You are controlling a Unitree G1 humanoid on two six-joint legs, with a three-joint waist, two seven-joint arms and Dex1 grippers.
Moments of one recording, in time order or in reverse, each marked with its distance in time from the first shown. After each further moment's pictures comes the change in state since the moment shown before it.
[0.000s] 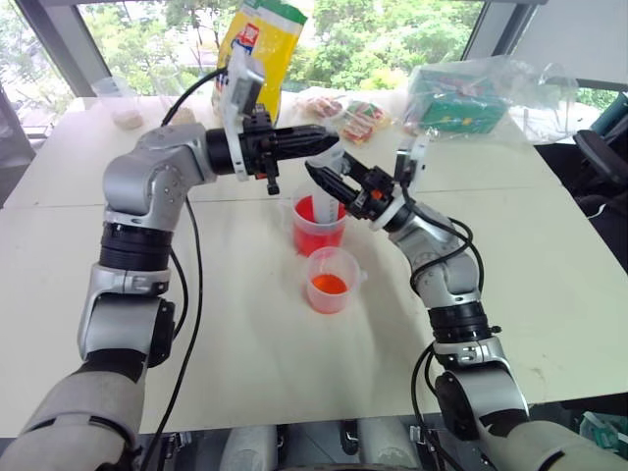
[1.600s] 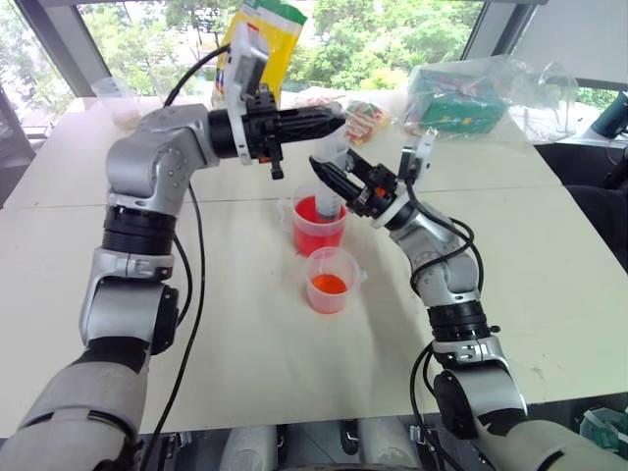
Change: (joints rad) left arm -0.085 -0.009 -0.007 0.087 0.023 -0.056 -0.014; right arm -0.004 0.001 -0.009 0.020 0.010 -0.008 0.008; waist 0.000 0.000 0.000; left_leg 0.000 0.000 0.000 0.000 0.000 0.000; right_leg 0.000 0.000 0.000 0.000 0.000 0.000
